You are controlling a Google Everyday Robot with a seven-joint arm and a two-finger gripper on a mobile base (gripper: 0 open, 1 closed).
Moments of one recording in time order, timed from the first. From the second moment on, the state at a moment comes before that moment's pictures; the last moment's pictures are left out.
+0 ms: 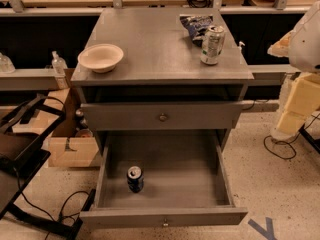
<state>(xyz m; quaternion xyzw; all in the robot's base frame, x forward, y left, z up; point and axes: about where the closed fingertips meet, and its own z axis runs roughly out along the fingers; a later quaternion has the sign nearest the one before) 0.438 -0.217 0.976 -0.60 0.78 -0.03 0.16</state>
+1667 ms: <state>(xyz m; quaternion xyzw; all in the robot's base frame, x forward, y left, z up) 0.488 -0.167 0.794 -0.53 0.69 0.23 0.44</state>
